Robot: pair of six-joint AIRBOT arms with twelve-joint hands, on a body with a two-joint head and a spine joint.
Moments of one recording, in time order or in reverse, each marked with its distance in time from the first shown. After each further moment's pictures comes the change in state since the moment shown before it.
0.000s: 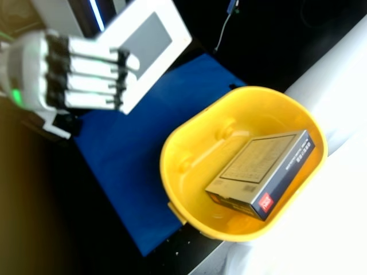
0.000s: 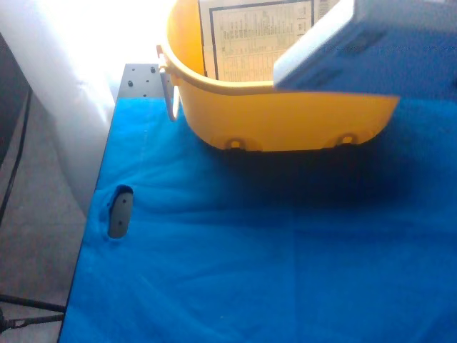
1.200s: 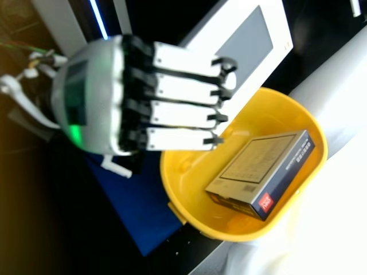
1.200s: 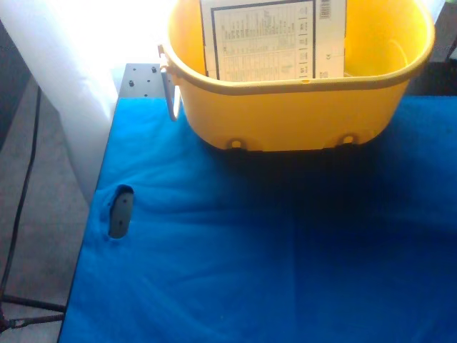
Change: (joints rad) left arm 0.085 -0.174 0.145 -0.151 0.046 0.108; right arm 0.496 -0.286 0.406 0.000 0.472 -0.001
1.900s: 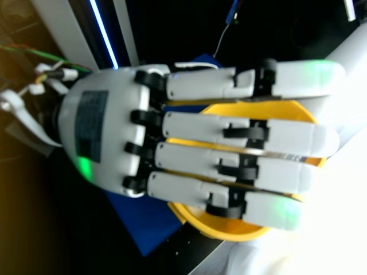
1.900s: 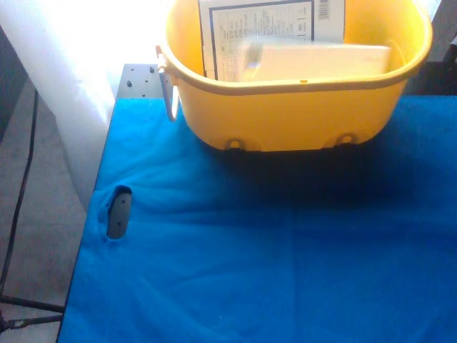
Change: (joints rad) left arm 0.002 -0.003 -0.023 0.013 -0.012 -0.001; right arm 0.065 -0.024 0.055 0.000 0.113 0.000
